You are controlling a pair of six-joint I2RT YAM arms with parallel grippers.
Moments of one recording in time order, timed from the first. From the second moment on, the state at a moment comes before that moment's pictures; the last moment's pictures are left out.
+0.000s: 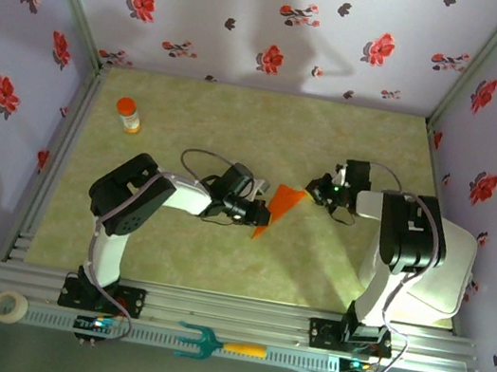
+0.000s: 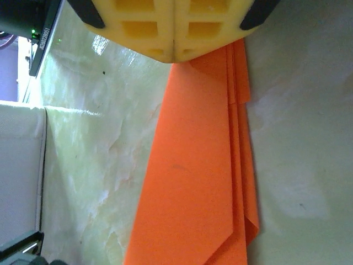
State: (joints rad) left arm -0.80 1.98 0.95 0.23 0.54 -0.76; right arm 0.12 1.86 0.86 0.08 -0.58 0.79
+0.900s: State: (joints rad) left arm -0.81 1.81 0.73 0.37 0.37 -0.96; right arm 0.33 1.57 0.66 -0.02 -0.55 0.85
